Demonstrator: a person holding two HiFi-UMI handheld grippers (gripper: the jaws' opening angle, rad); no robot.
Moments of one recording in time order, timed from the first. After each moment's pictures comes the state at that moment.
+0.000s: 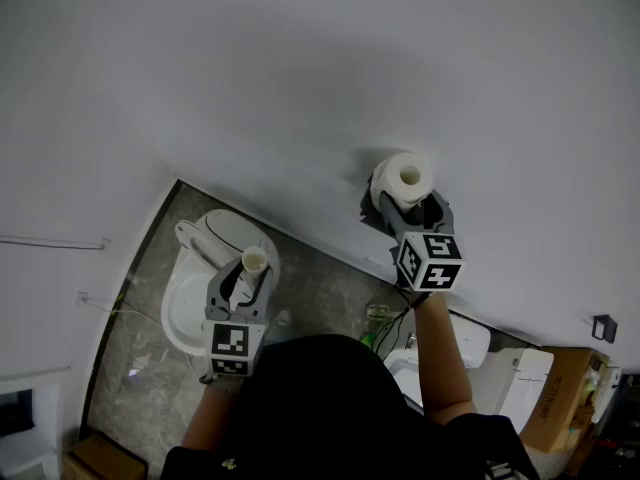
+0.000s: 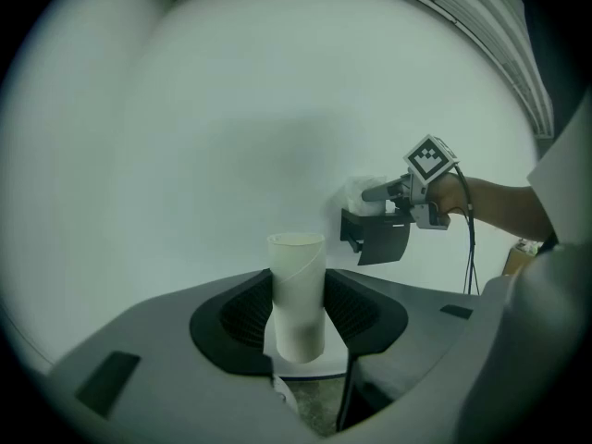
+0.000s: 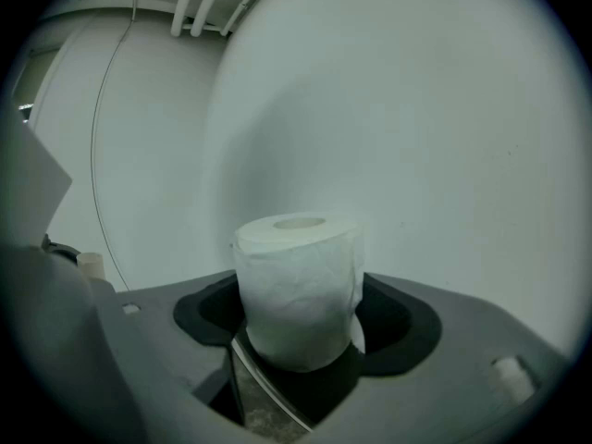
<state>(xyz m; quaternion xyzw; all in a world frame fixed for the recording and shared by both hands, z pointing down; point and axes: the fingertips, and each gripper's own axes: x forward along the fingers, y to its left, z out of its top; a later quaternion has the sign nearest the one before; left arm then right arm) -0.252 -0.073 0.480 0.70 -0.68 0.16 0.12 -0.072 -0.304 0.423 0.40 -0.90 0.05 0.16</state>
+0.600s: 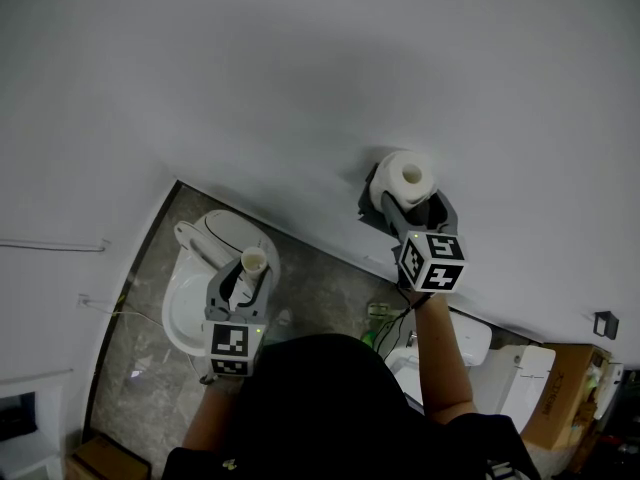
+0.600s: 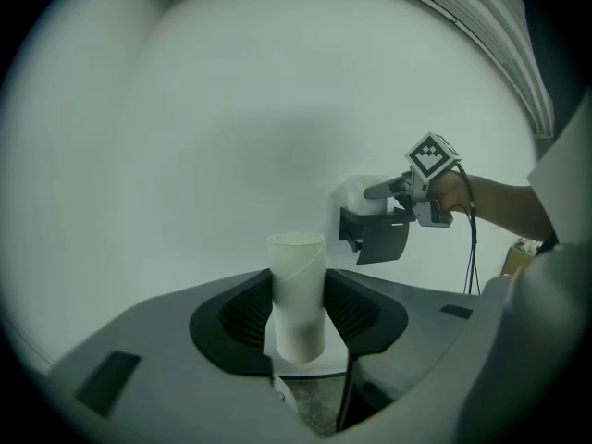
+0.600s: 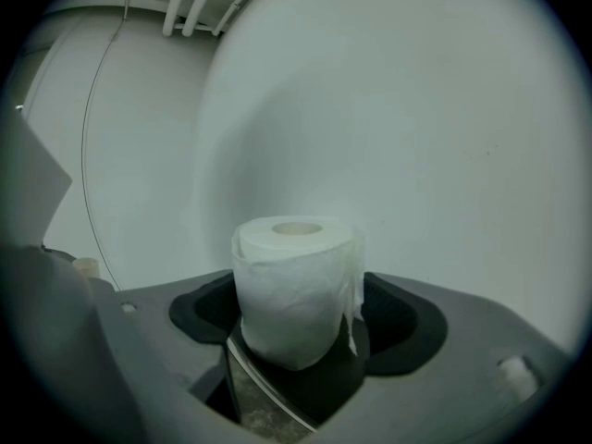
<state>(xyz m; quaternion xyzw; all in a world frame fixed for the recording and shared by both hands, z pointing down) -0.252 -0.074 0.483 0.71 -0.68 0.16 0.12 -0.060 -0.306 0.422 0.43 -0.89 0.06 0.16</state>
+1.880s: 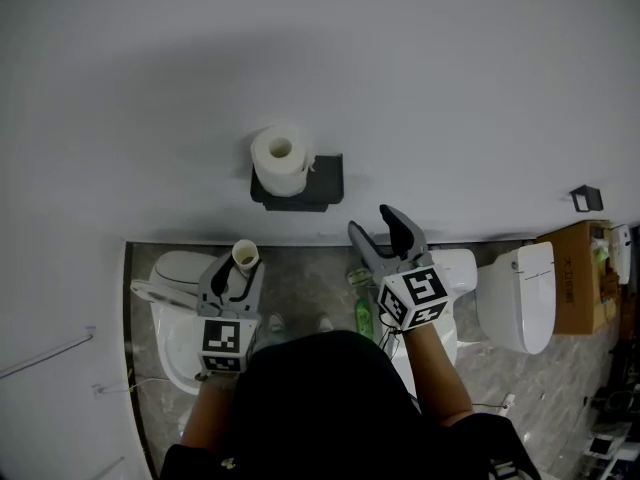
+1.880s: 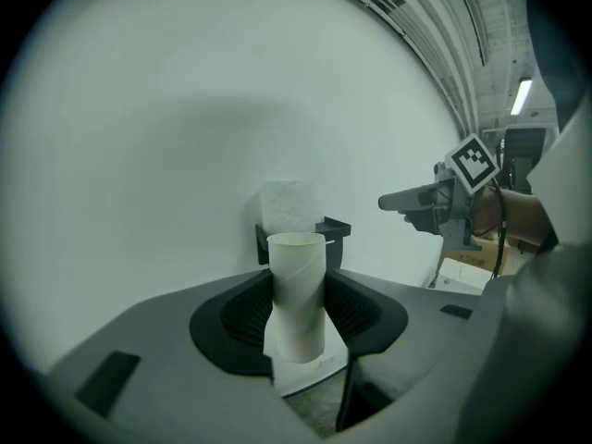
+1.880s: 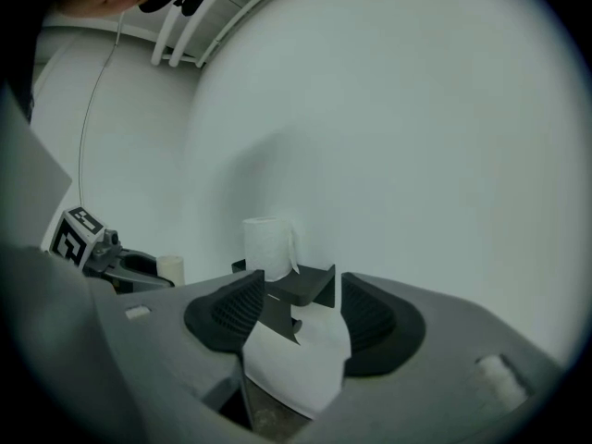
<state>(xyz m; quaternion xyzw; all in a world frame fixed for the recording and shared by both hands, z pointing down) -0.124 -0.147 0.472 0.83 -0.52 0.18 0.08 0.075 -0.210 0.417 0.48 -0.87 0.08 0.09</state>
